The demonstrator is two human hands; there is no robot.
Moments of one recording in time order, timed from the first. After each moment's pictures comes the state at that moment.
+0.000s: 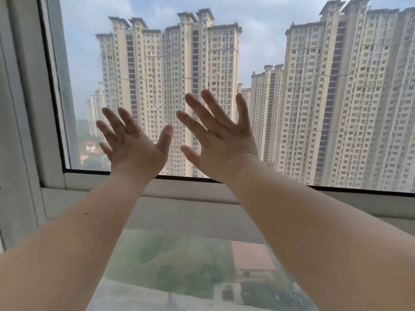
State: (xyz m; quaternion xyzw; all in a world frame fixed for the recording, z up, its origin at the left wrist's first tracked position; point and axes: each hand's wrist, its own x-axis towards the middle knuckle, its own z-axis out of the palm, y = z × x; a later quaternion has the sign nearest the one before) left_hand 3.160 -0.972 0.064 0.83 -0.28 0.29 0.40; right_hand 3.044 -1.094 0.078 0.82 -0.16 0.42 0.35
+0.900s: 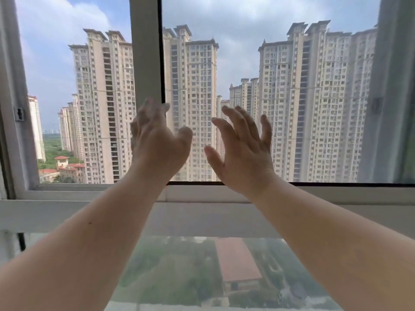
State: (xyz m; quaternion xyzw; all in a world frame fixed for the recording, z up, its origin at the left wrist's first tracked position) left_hand 3.024 -1.021 0.093 0.69 -0.40 0.32 0.51; right_hand 2.910 -1.132 0.068 0.80 -0.15 0.55 0.19
